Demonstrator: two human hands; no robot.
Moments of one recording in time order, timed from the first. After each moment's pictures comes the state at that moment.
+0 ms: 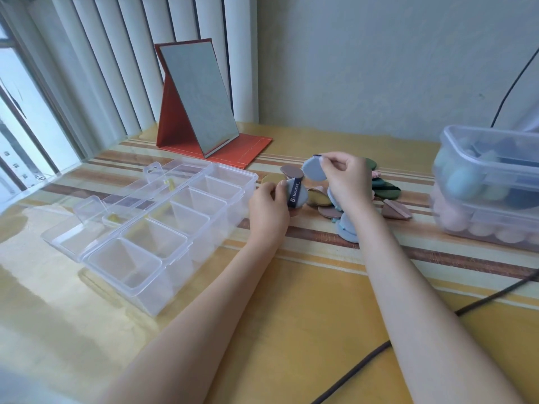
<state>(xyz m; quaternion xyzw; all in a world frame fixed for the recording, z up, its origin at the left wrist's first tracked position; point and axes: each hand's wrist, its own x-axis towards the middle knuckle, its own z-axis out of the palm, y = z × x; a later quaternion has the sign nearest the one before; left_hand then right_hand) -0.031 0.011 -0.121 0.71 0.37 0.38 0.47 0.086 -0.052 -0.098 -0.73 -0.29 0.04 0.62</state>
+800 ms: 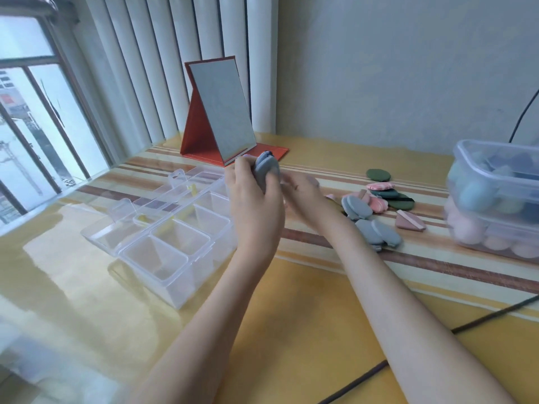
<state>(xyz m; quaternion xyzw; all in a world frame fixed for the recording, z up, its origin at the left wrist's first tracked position) -0.087 -0.009 -0.071 0.67 0.34 0.56 0.34 0.015 -0.025 -0.083 -0.66 -0.55 0.20 0.47</state>
